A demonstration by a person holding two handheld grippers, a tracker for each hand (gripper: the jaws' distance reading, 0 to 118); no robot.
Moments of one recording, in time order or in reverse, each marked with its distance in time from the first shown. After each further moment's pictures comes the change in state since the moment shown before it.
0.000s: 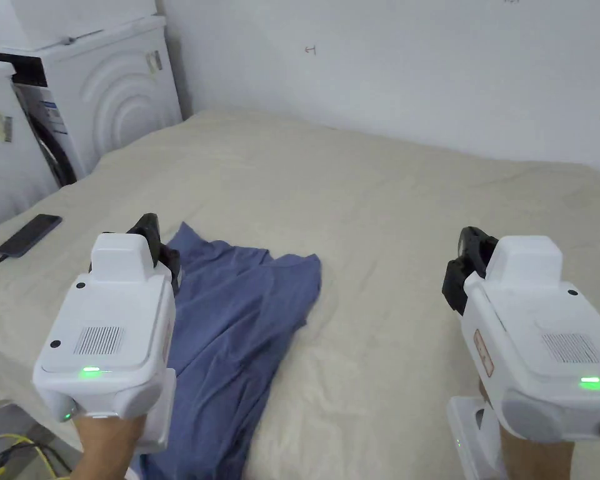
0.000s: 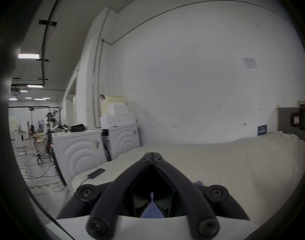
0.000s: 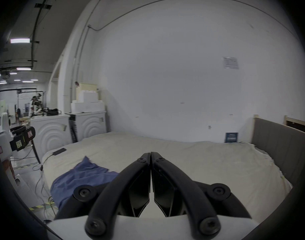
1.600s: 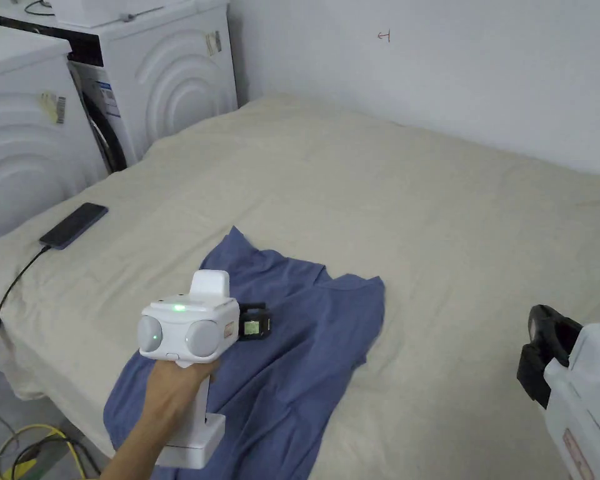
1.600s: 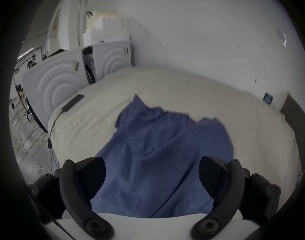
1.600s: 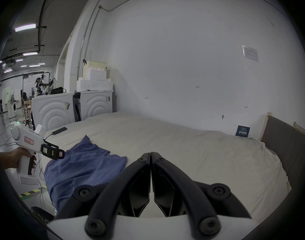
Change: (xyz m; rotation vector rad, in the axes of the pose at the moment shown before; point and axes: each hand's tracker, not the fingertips) left arm 0.017 -0.140 -0.204 -0.792 -0.157 0.067; right arm 0.001 -0.044 -0.088 -0.169 0.021 0.075
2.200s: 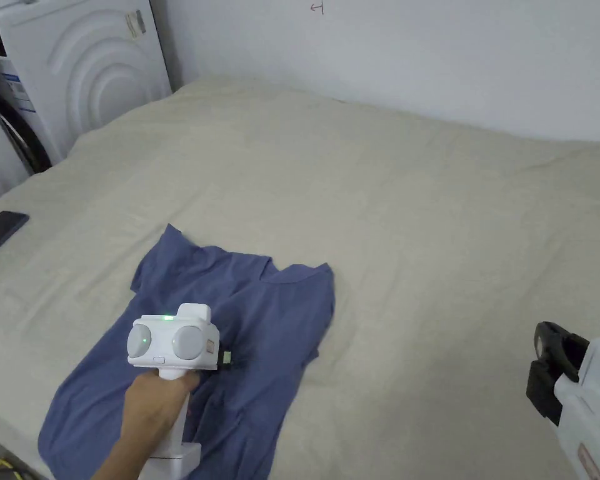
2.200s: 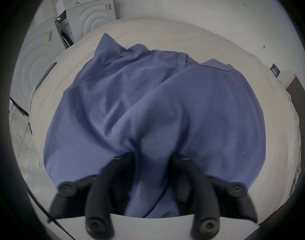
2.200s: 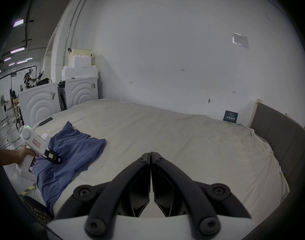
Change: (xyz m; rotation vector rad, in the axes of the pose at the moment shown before) left arm 0.037 -0.023 -0.097 -0.312 -0.041 -0.050; right arm 0.059 -0.038 0.000 -0.114 -0.099 -0.029
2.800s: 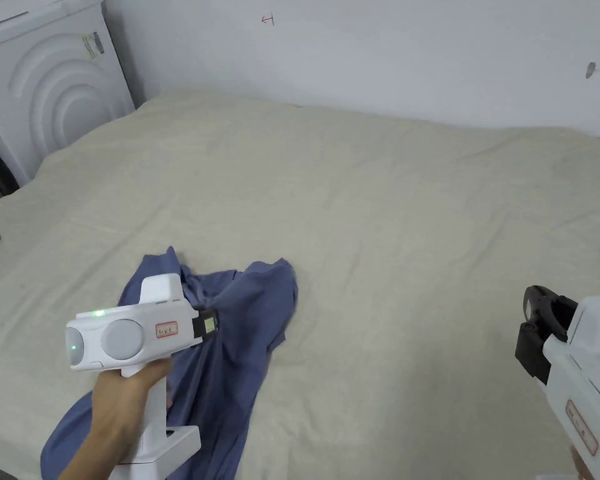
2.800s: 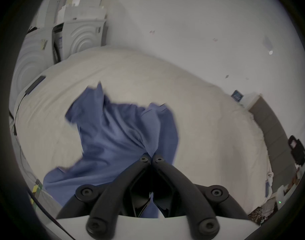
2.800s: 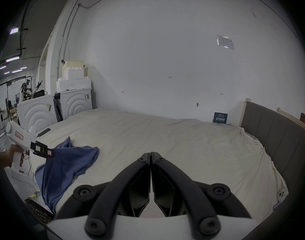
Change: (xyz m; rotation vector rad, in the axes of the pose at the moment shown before) left arm 0.029 -0.012 0.143 0.286 -0.347 0.065; right arm 0.037 0.003 0.063 0.068 -0.052 -0.060
